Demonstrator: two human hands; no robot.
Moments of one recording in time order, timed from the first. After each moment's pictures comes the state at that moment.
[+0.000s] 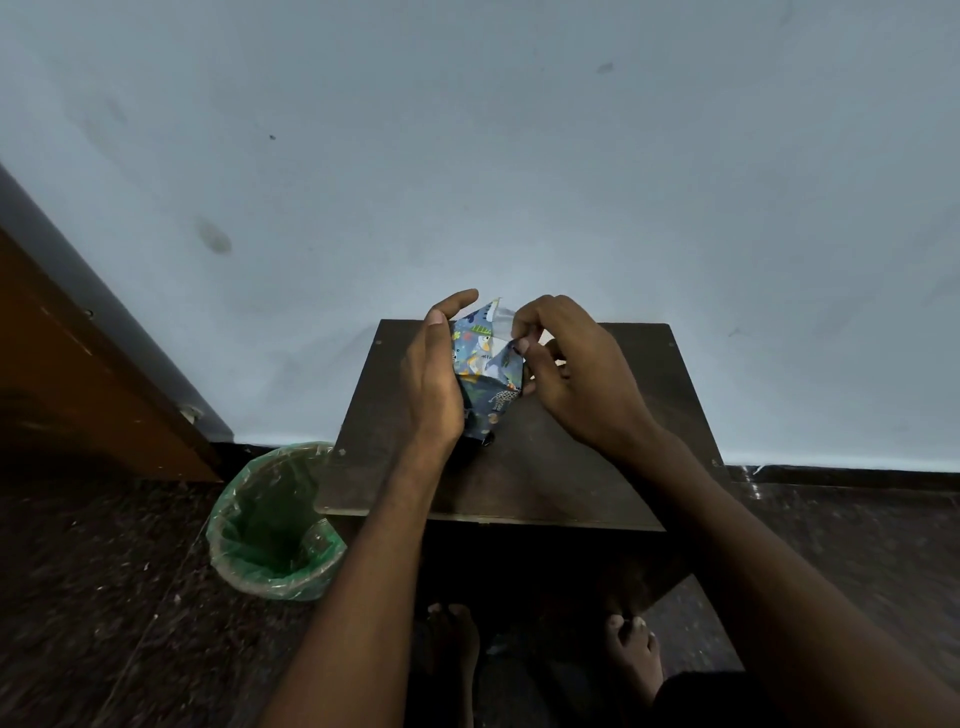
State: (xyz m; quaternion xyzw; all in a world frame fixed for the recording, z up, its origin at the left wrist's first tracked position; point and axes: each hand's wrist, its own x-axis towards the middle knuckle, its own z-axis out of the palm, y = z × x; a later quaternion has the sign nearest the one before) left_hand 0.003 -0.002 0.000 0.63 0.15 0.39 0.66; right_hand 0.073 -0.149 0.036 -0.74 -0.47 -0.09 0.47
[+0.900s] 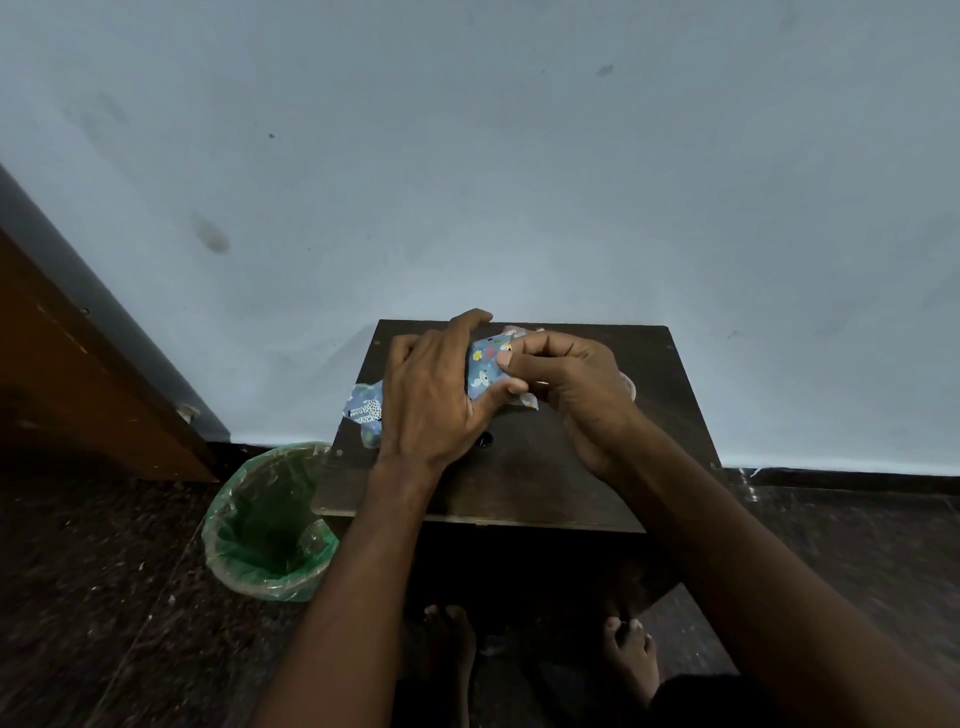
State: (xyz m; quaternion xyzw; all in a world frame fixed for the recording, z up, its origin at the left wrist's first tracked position) left_hand -0.017 0.013 -0.006 0.90 0.08 0.40 0.13; right_hand 0.058 -0.142 0.033 -0.59 -0.19 0.26 0.74
